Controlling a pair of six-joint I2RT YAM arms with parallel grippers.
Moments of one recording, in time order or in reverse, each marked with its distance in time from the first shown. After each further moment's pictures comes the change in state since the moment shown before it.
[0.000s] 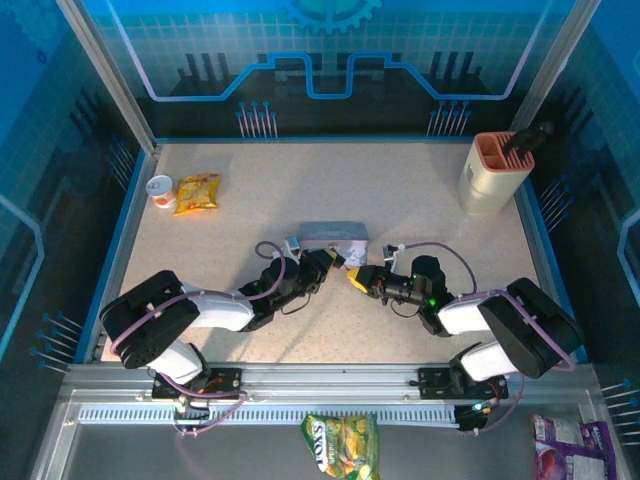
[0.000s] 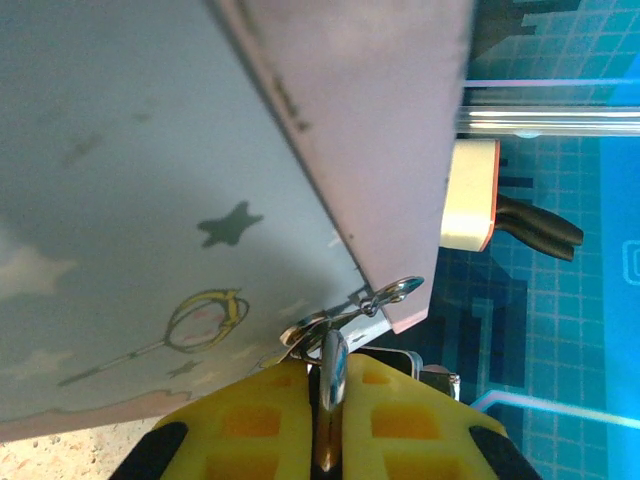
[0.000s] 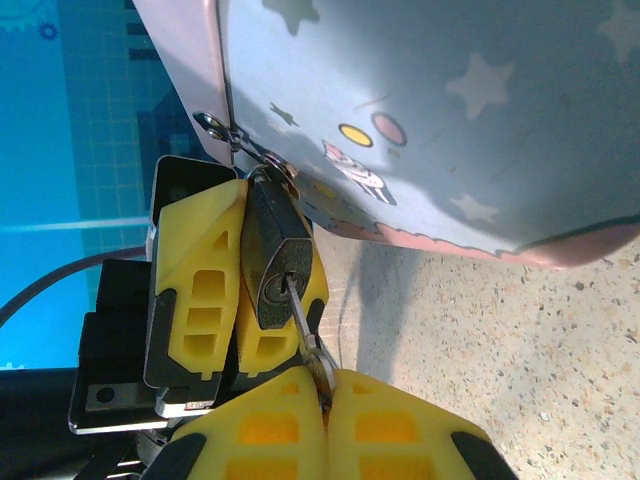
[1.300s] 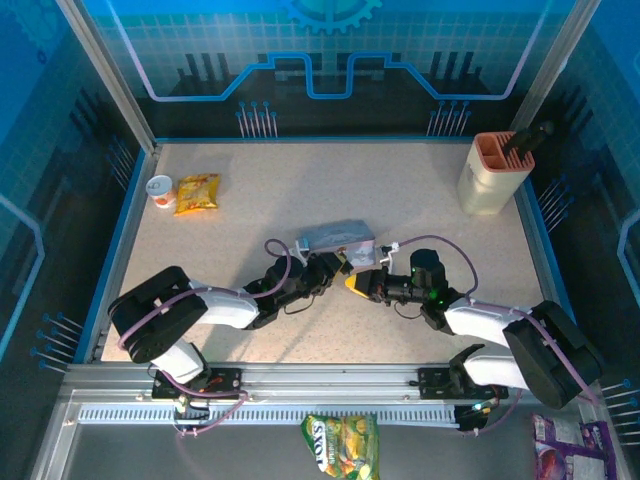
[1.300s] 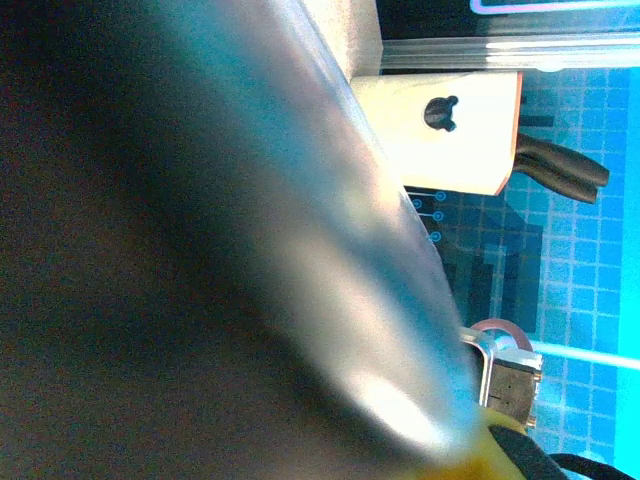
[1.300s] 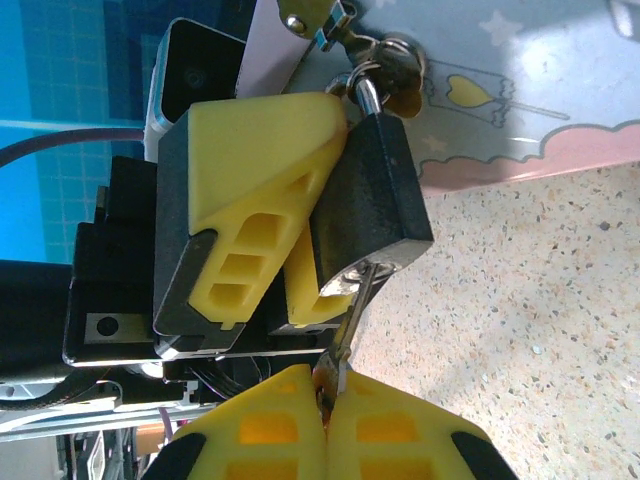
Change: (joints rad) left arm -0.002 0.050 0.029 0.010 0.121 0.024; right arm 0.004 -0.179 0.065 -0.359 -0.120 -0.216
